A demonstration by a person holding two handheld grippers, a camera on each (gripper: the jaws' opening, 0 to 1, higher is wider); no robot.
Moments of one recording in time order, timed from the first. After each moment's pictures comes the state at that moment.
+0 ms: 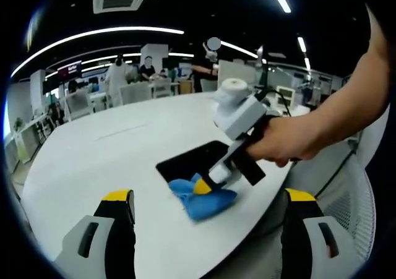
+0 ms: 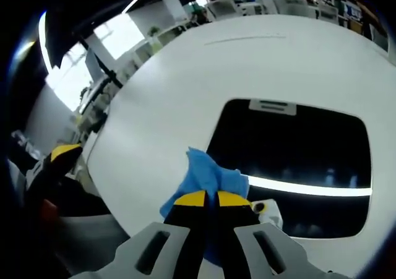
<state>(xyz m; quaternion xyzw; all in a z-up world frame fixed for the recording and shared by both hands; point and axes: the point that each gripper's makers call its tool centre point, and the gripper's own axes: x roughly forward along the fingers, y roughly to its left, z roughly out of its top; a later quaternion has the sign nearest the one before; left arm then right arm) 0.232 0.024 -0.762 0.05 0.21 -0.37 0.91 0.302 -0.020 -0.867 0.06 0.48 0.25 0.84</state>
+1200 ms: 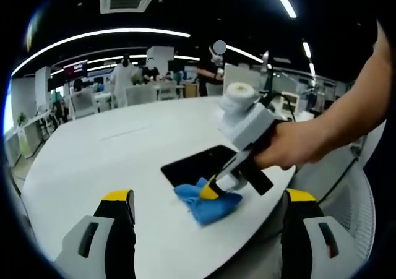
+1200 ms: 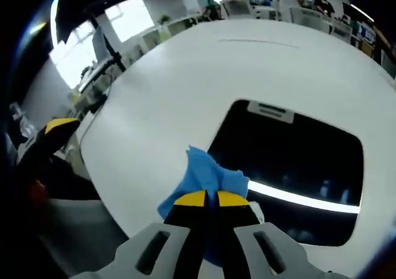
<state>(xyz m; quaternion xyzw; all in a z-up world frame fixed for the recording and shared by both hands) 0.238 0.030 -0.758 0.04 0.20 -0.35 0.91 0.299 -0.021 -0.868 -0.01 0.48 0.26 0.84</state>
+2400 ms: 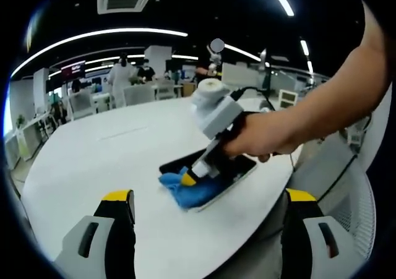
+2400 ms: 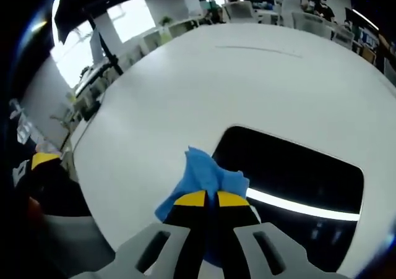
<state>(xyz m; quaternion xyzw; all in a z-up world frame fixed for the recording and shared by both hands) 0.236 0.029 -0.760 0.04 0.20 -0.36 0.91 0.353 -0.014 -0.867 -0.03 0.47 0.27 0.84</state>
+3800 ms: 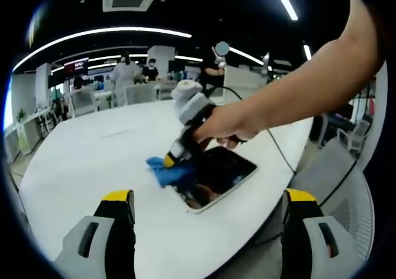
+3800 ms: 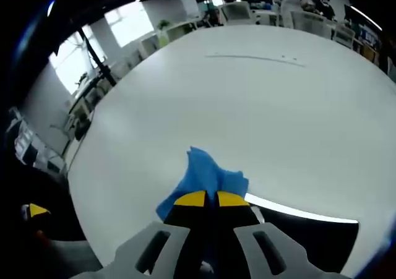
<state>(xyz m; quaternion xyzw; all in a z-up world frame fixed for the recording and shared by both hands) 0.240 0.030 -0.758 0.03 0.20 -0.35 0.91 0.421 -0.013 -0.865 -0.01 0.47 0.27 0.84</state>
